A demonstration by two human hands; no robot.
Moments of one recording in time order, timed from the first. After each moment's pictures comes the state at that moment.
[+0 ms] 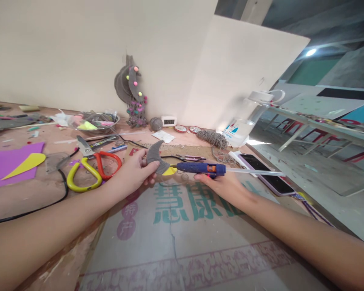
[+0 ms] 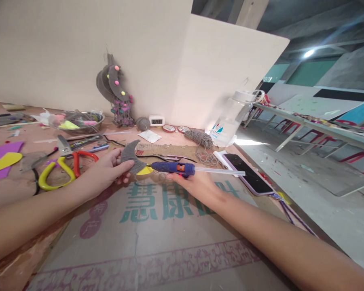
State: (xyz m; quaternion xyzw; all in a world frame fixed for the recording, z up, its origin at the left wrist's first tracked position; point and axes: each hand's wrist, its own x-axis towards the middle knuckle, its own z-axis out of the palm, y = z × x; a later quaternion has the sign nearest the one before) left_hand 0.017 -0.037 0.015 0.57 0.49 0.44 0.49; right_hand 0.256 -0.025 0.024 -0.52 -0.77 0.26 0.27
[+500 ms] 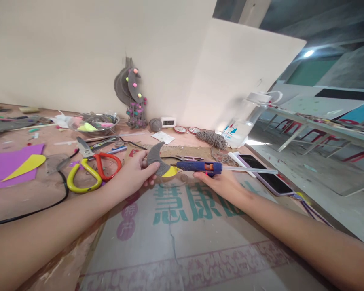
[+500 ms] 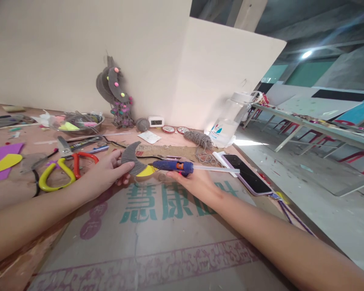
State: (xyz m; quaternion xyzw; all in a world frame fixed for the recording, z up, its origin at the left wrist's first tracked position) left_hand 0.018 -0.036 0.014 0.57 0.49 0.44 0.49; right_hand 0.260 -0.015 0.019 -0.51 -0.78 0.22 0.29
